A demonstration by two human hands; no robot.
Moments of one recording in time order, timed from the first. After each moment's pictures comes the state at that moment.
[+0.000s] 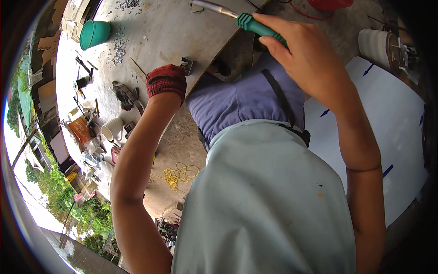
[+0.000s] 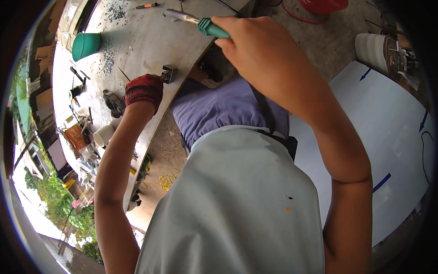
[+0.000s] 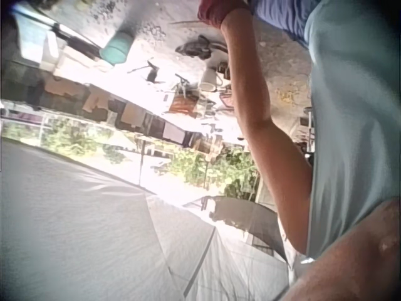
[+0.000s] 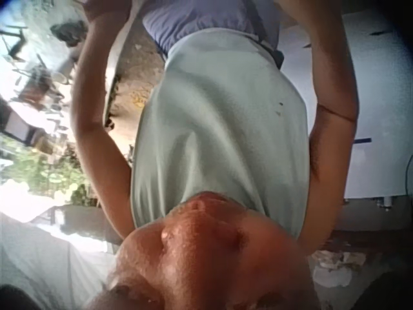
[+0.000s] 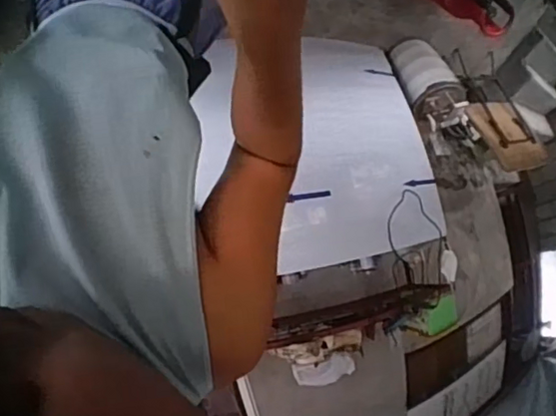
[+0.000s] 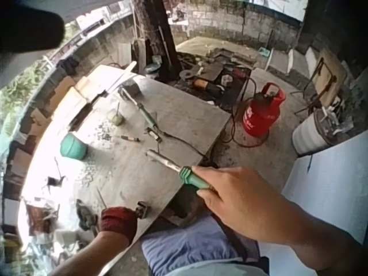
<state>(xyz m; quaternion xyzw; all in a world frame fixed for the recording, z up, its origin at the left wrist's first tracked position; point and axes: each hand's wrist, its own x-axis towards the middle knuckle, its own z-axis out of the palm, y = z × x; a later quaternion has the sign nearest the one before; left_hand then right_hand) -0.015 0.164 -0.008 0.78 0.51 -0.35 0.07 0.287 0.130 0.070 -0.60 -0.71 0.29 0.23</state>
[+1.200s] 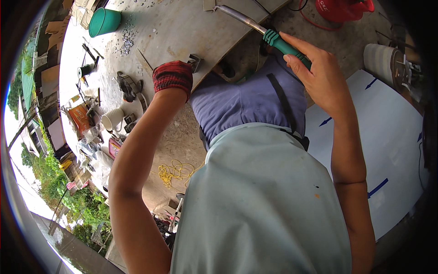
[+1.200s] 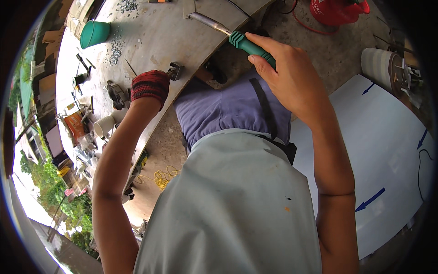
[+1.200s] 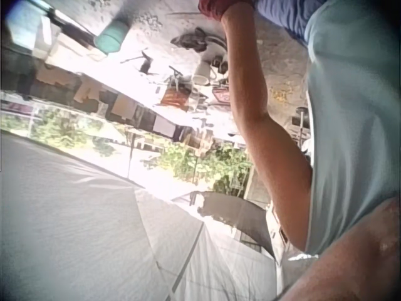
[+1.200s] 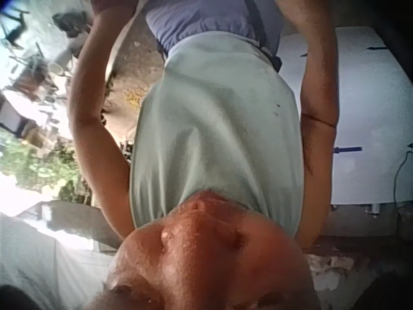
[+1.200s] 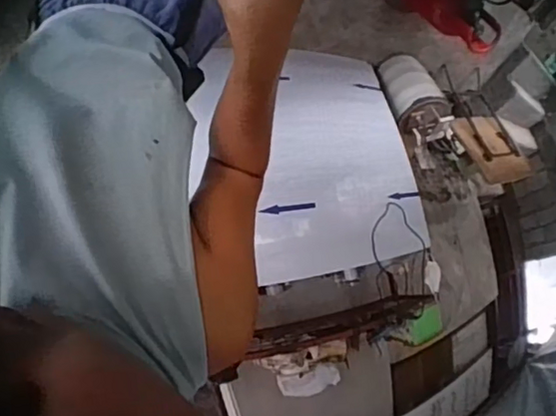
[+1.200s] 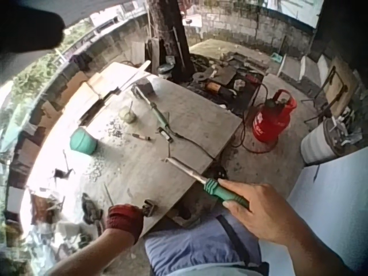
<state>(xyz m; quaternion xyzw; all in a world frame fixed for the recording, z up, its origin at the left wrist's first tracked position) -0.018 0.160 -0.013 0.78 0.51 -0.36 0.06 0.306 0.105 0.048 -0.64 -0.62 0.39 0.24</state>
